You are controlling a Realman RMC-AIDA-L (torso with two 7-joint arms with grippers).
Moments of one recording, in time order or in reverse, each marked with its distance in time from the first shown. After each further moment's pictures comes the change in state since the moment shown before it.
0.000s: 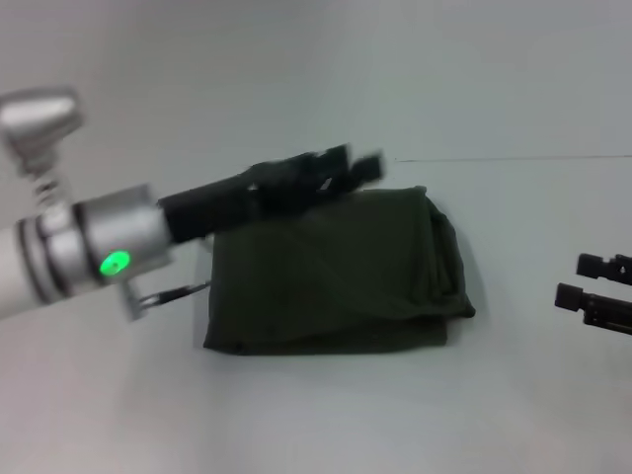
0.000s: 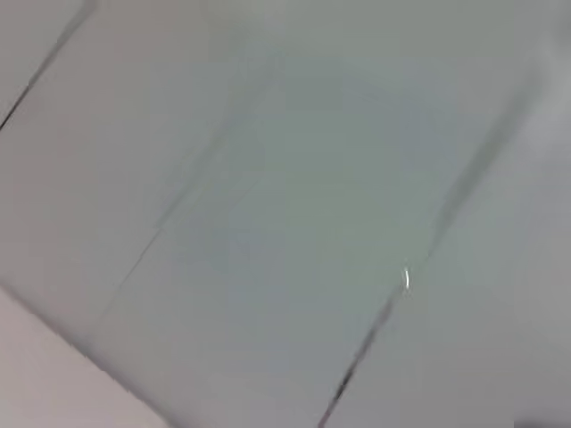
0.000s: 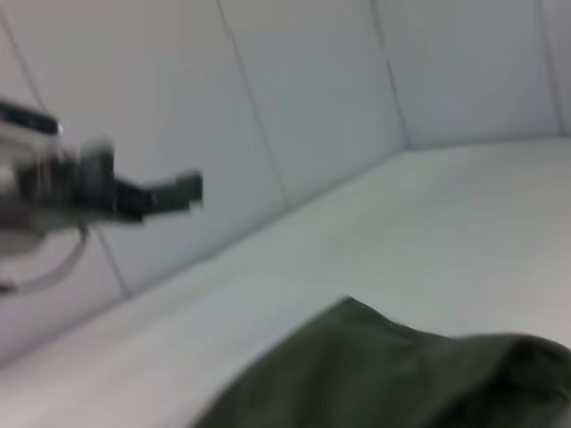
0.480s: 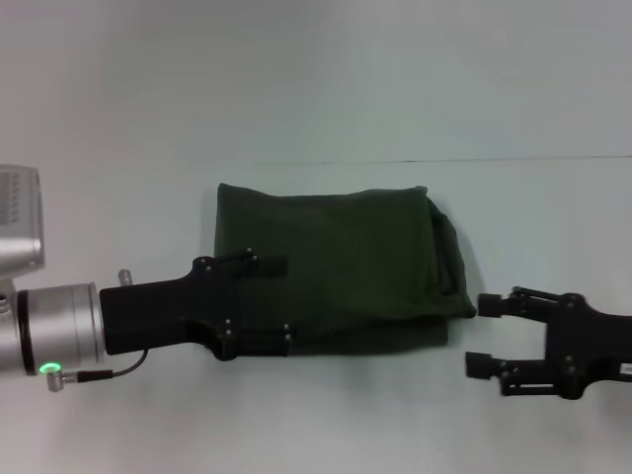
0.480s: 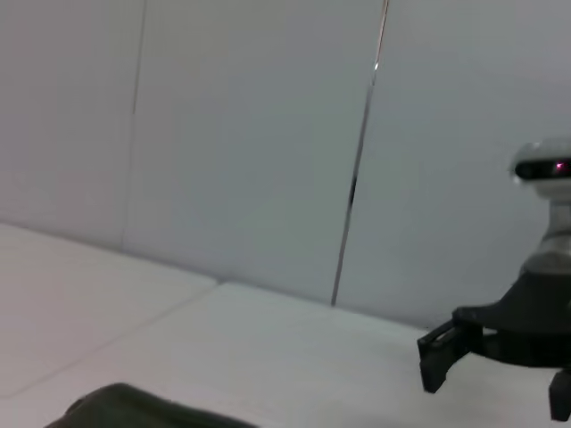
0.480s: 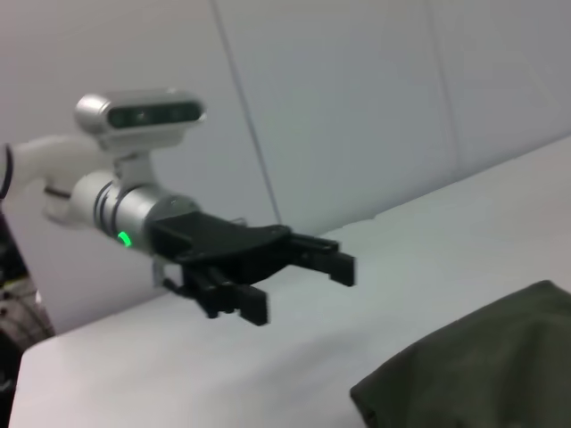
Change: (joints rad) left arm 0.110 0.025 -0.044 0.051 0.269 0.052 0.378; right arm 0.058 0.062 -0.178 -0.008 -0.008 -0.072 -0.085
